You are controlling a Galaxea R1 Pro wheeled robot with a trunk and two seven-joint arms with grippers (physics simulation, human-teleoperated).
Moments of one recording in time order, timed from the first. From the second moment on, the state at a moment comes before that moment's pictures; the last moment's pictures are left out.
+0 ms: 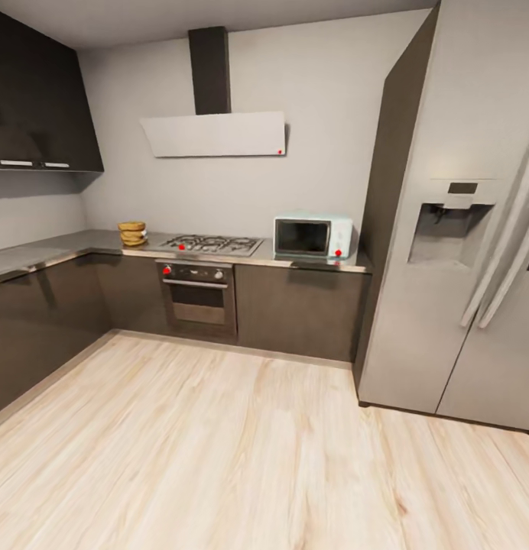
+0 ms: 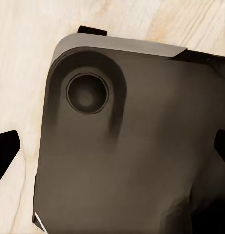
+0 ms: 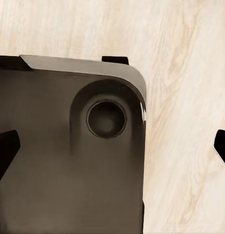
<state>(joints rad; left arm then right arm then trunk) 0.00 -0.02 0.01 -0.11 0.18 0.00 0.01 0.00 -0.01 0.00 -0.07 0.03 -0.12 -0.02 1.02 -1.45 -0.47</state>
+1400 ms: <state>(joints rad) 0.00 -0.02 0.00 -0.11 0.17 0.00 0.01 0.00 -0.02 0.01 -0.08 0.04 -0.13 -0.02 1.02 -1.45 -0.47</state>
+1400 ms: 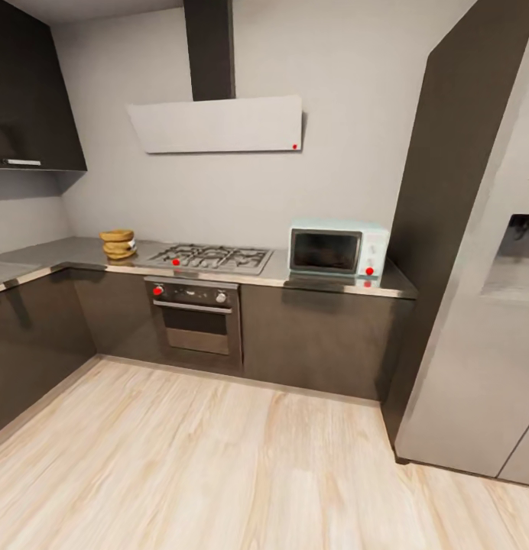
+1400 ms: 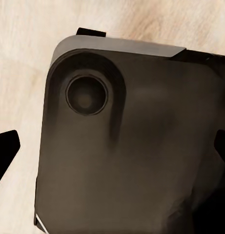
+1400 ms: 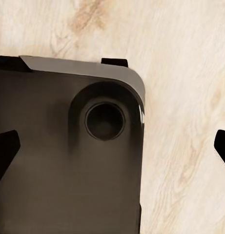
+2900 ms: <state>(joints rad) 0.00 -0.02 0.01 -0.11 0.17 0.00 0.01 0.00 -0.01 -0.01 -0.07 0.03 -0.13 -0.02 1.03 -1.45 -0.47</state>
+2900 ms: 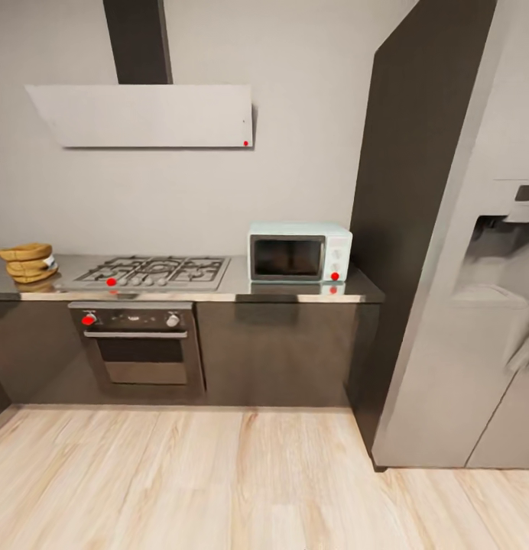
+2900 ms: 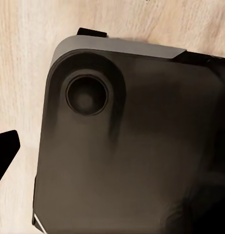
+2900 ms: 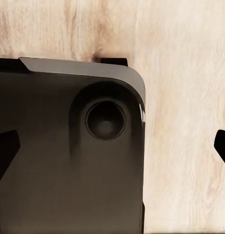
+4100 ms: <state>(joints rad) 0.00 -0.02 0.01 -0.11 0.18 0.00 0.01 0.00 -0.01 0.01 -0.07 0.03 -0.13 -0.02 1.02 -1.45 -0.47</state>
